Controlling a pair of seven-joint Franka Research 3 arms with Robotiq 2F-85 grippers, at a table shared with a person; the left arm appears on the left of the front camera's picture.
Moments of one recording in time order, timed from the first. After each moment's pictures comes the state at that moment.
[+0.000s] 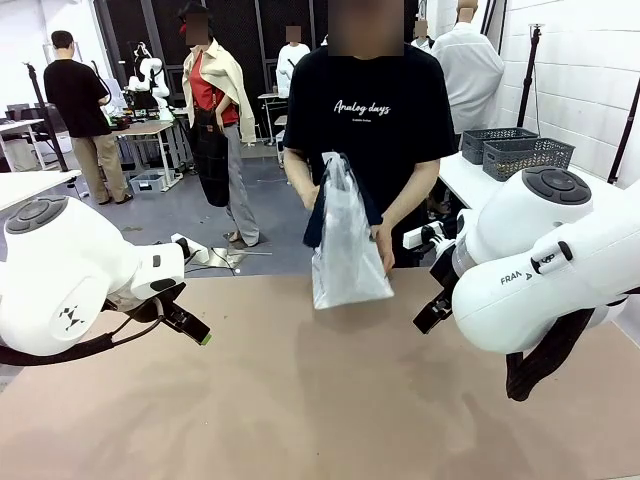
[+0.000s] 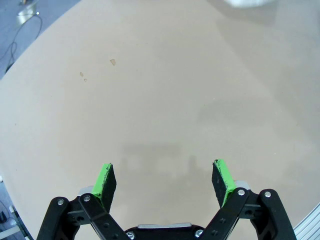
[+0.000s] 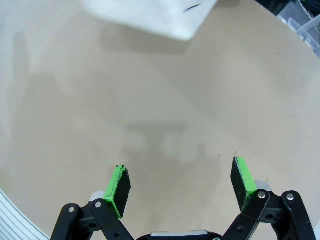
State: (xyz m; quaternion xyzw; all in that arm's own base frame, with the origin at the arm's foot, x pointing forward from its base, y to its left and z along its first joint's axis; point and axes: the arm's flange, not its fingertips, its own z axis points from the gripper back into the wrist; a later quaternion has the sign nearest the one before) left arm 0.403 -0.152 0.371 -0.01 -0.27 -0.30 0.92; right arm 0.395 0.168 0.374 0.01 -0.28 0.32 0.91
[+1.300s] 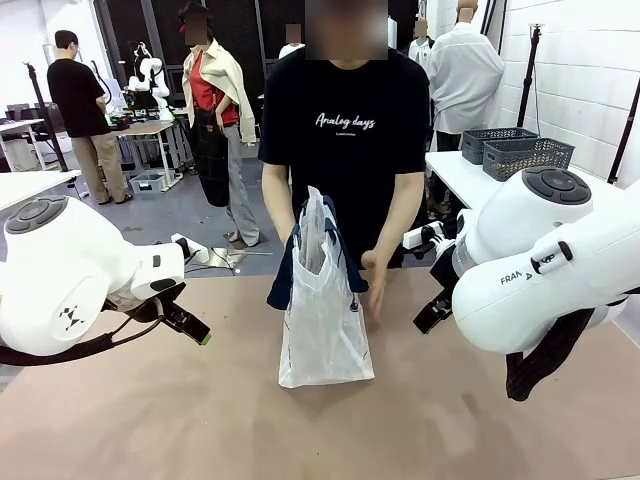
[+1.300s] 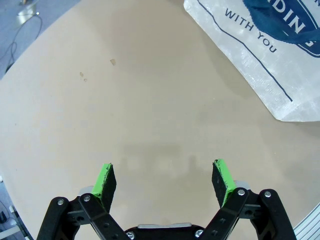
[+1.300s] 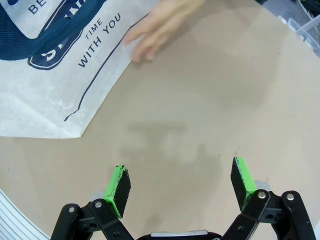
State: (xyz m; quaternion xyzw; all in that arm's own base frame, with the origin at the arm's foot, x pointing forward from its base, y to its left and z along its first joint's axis) left arm 0.403 -0.152 0.371 -0.01 -0.27 -0.30 0.92; right arm 0.395 0.168 0.374 0.01 -0.28 0.32 0.91
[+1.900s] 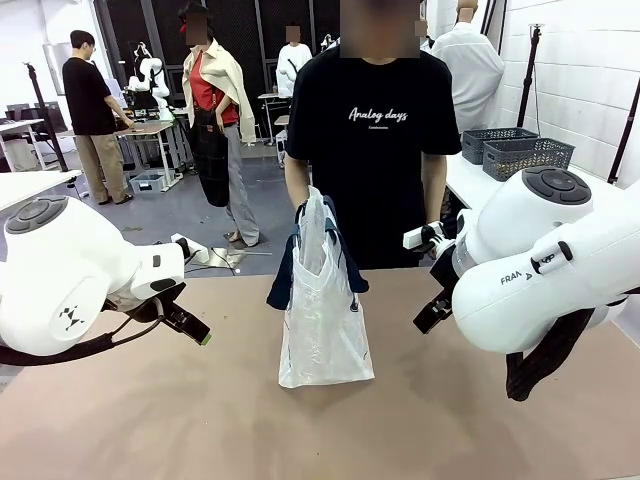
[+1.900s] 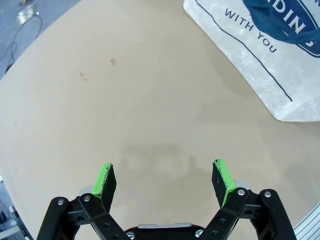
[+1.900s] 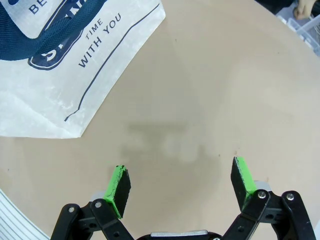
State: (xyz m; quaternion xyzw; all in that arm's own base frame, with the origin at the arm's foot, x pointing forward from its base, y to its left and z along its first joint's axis) left arm 0.403 -0.152 0.371 -0.01 -0.27 -0.30 0.92; right arm 0.395 0.168 0.374 0.01 -0.28 0.32 0.91
